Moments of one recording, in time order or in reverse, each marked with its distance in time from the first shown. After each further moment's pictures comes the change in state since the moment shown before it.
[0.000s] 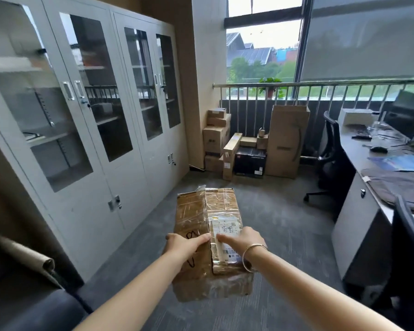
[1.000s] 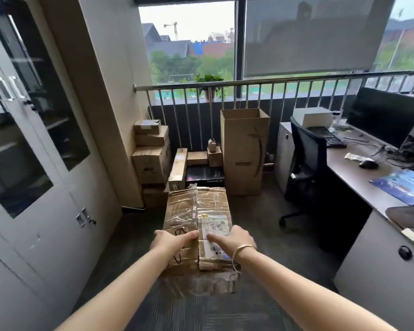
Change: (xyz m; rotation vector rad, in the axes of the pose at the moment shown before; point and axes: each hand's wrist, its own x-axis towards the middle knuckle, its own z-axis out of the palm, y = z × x) left_hand 0.655 0.461 0.173 0.246 -0.259 0.165; right_hand 0.704 -0.166 -0.146 0.132 0.182 0.245
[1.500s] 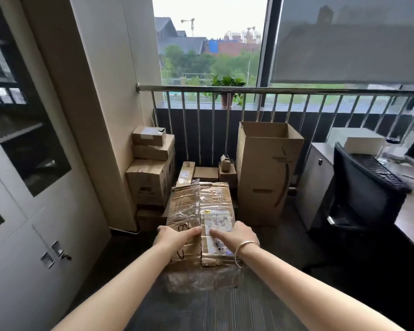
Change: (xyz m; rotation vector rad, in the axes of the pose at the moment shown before) left_hand 0.358 0.198 -0.008 -0.076 0.008 -0.024; right_hand 0.385 -0.160 -0.029 -0.061 -0.018 -0.028
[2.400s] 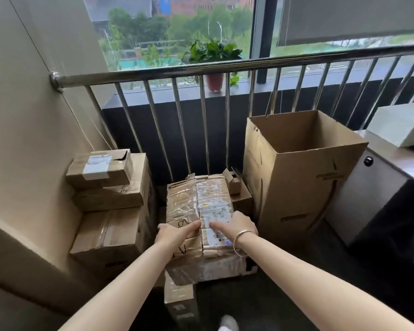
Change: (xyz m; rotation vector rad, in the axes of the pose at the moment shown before) left_hand 0.607 0.273 0.022 0.071 -0.146 0.036; right_hand 0.620 -0.200 0.021 0.092 0.037 0.218
